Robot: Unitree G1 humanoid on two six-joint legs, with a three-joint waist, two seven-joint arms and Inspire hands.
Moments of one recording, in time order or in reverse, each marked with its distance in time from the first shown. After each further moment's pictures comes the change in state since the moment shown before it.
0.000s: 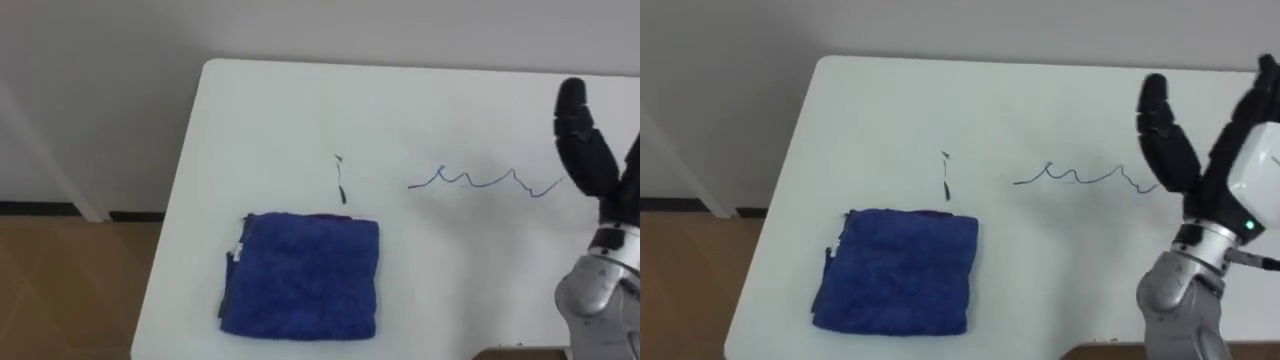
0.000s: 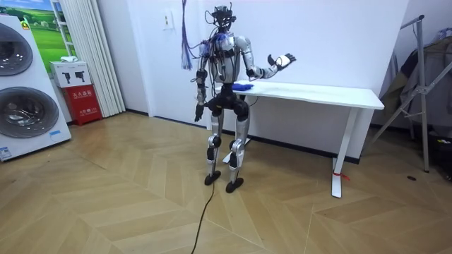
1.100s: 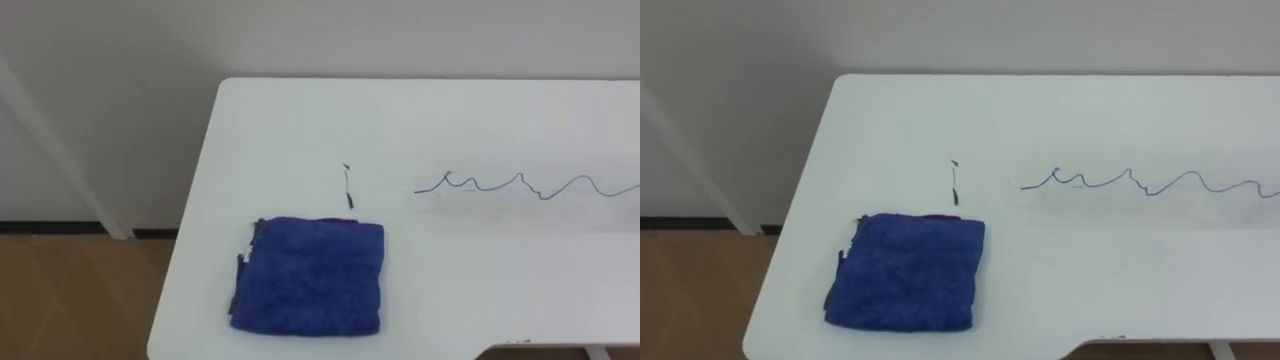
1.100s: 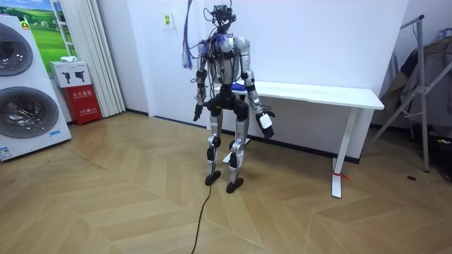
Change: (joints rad) left arm -0.010 -0.054 0.091 0.063 0.005 0.015 0.038; right arm 0.161 0.112 -0.145 1.219 1.036 0.011 0.333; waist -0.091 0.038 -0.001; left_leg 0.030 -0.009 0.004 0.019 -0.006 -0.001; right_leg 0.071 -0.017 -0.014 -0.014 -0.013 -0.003
